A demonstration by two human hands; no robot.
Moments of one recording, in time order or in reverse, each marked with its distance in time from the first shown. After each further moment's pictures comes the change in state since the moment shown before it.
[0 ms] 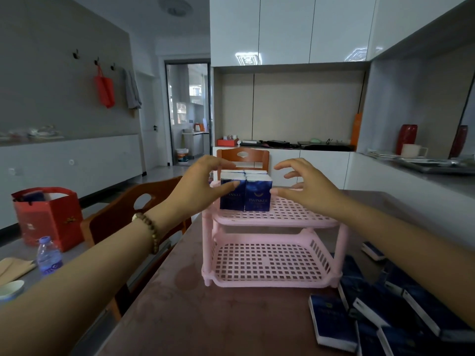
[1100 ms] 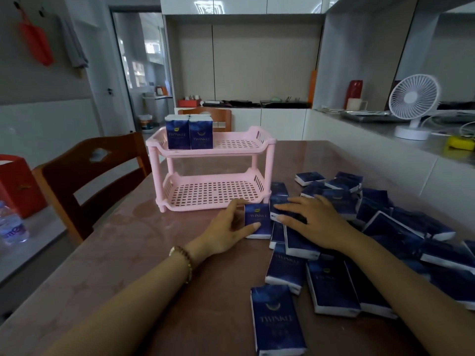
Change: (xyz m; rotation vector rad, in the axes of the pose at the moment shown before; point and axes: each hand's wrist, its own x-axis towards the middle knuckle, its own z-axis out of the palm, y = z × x) left_hand -0.153 0.071 0.168 -0.466 -0.475 -0.167; right_hand -0.225 0.048 -0.023 -0.524 -0.302 0.299
